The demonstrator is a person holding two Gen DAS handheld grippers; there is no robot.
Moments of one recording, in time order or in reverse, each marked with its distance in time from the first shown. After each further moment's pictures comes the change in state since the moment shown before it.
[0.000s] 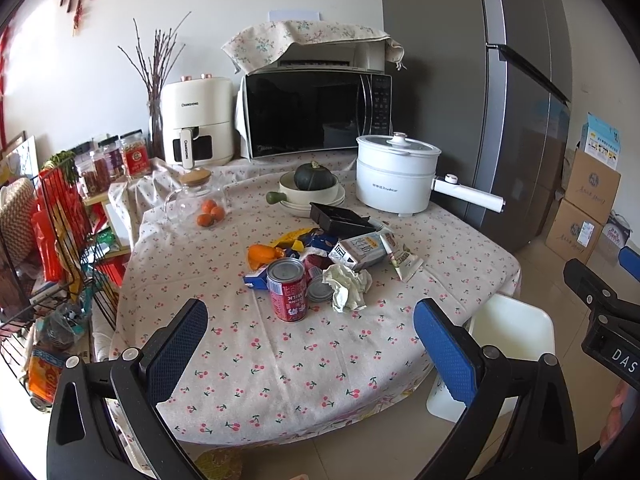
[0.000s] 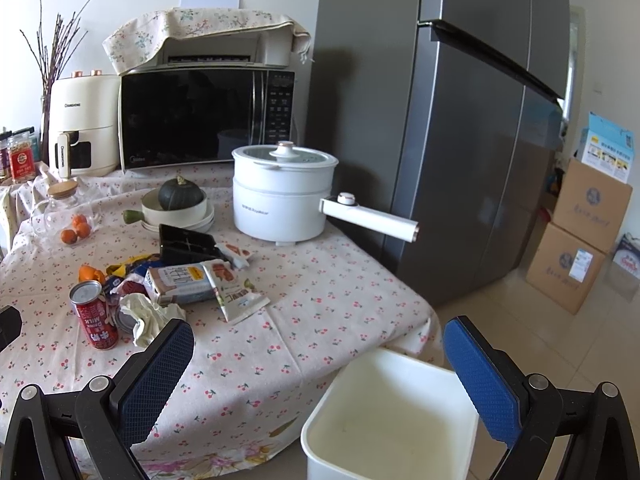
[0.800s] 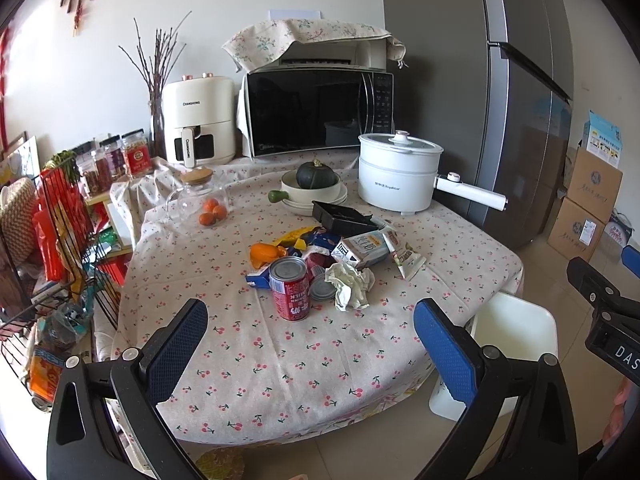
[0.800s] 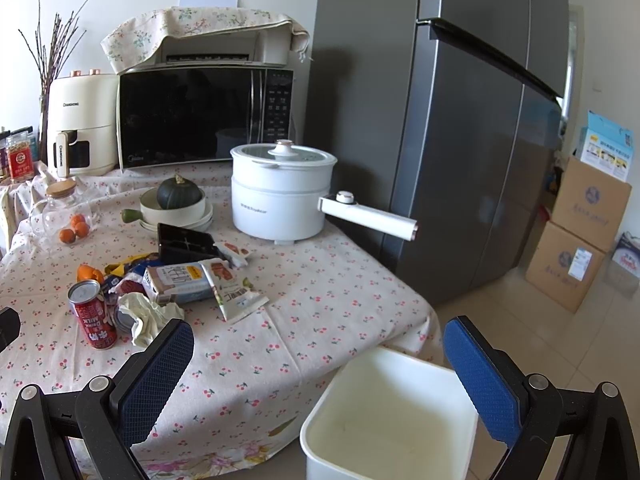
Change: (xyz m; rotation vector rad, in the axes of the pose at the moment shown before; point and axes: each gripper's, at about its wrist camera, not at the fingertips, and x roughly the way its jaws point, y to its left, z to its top) left arm 0.000 0.004 0.000 -0.004 0.006 0.002; right arm 0.001 0.000 -0.001 0.002 0.004 -0.005
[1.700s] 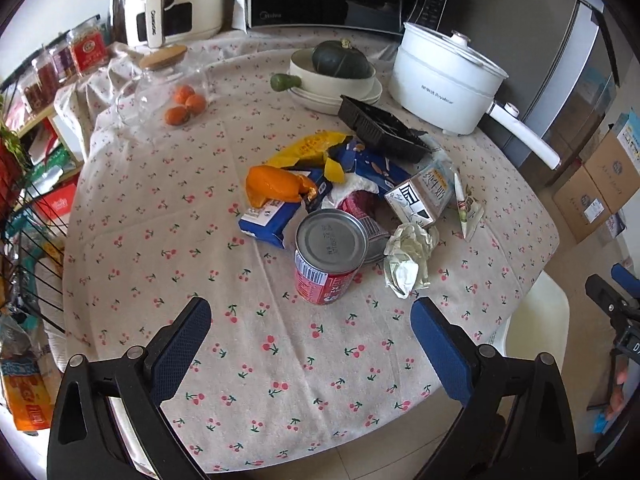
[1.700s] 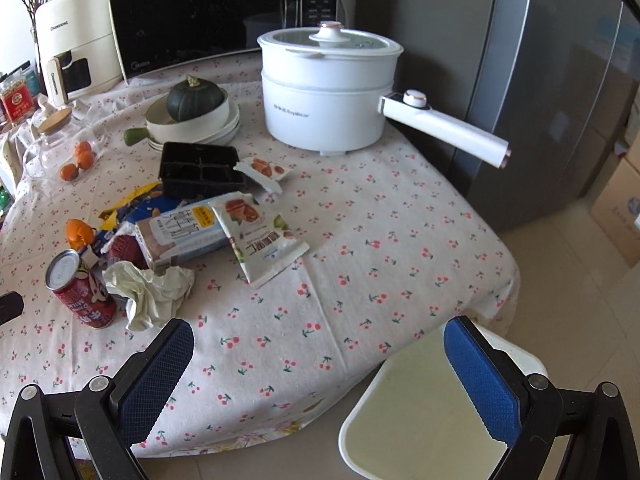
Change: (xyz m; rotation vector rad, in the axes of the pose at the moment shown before) left arm 0.197 0.064 0.033 -0.077 0.493 -0.102; right arm 0.164 0.019 0.019 -0.050 0.446 0.161
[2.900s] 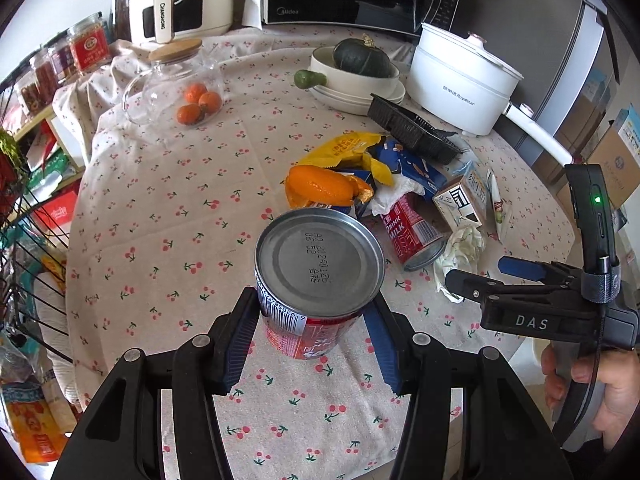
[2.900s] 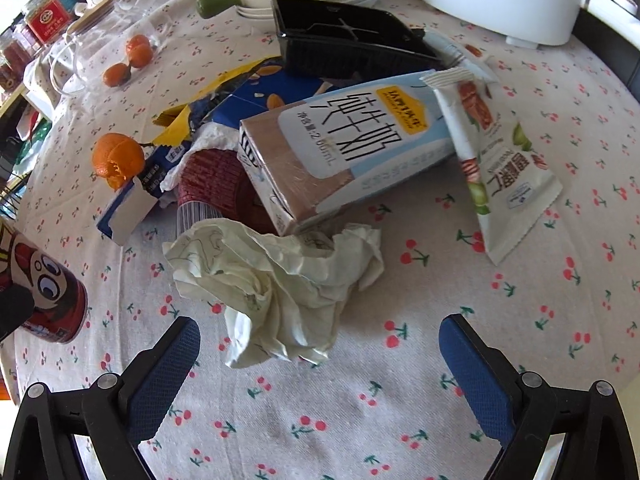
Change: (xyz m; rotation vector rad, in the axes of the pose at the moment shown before) left arm 0.013 0.046 -0.001 0.019 -0.037 0.019; right arm 0.138 0.124 0.021 -0.016 0.251 0.298
